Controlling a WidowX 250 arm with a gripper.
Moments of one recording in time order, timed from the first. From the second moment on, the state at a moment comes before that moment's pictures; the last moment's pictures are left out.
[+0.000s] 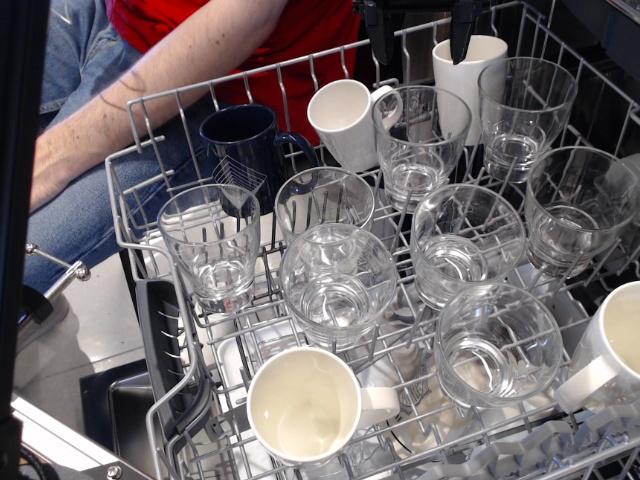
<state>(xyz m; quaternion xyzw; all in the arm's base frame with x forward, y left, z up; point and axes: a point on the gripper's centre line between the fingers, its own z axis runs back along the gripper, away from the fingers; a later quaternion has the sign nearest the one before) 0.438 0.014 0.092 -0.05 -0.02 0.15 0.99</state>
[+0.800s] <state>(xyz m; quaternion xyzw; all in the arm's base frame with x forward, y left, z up) 0.433 0.019 0.038 -0.03 0.00 0.35 0.94</state>
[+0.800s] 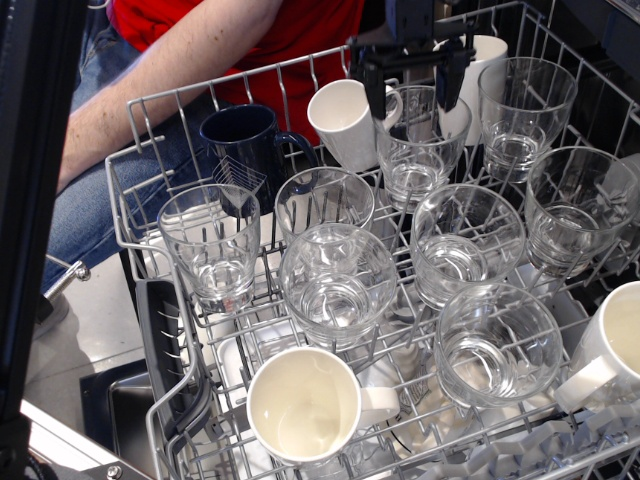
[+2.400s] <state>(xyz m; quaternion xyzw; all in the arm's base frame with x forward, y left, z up) 0.450 0.016 -0.003 0.02 -0.05 0.61 0.79</state>
